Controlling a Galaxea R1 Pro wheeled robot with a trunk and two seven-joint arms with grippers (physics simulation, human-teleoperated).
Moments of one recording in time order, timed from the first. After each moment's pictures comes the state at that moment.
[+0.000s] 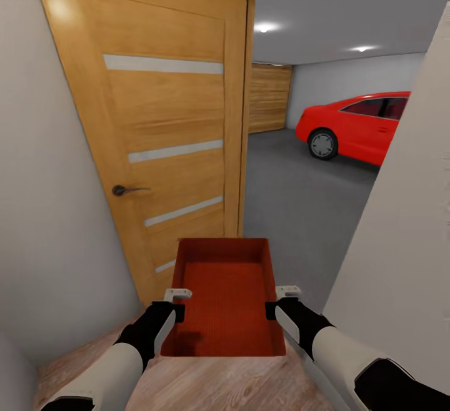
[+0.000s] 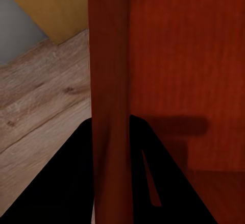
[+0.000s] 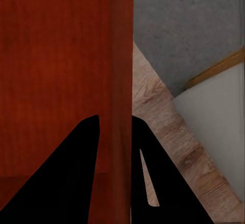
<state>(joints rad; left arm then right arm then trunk) -0.71 -0.14 0.01 -0.45 -0.03 0.45 0.21 -0.82 0.06 0.50 -0.27 -0.52 0.35 -0.26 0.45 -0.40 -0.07</state>
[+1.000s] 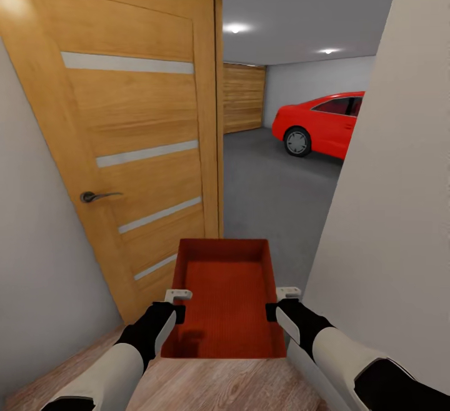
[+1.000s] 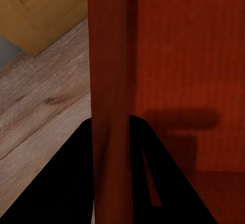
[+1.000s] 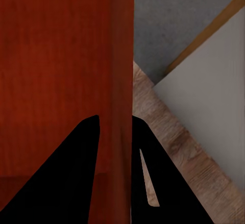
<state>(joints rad) -0.71 -0.14 0.01 -0.44 -0.03 0.45 0.21 -0.82 0.06 0.50 -0.25 -0.52 0.35 -0.25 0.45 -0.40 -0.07</state>
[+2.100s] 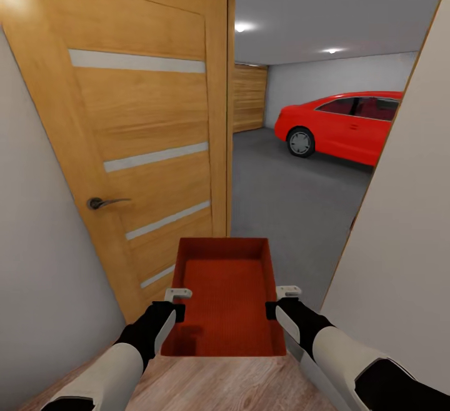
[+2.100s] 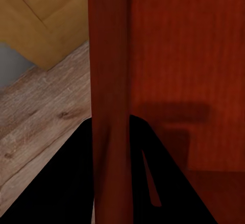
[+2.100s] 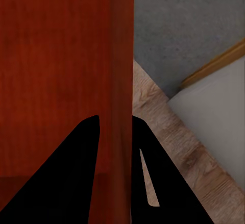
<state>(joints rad) -0.71 -0.14 0.01 -0.45 -0.03 0.45 0.21 -0.82 0.06 0.50 -0.26 -0.51 0.35 -0.25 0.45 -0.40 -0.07</state>
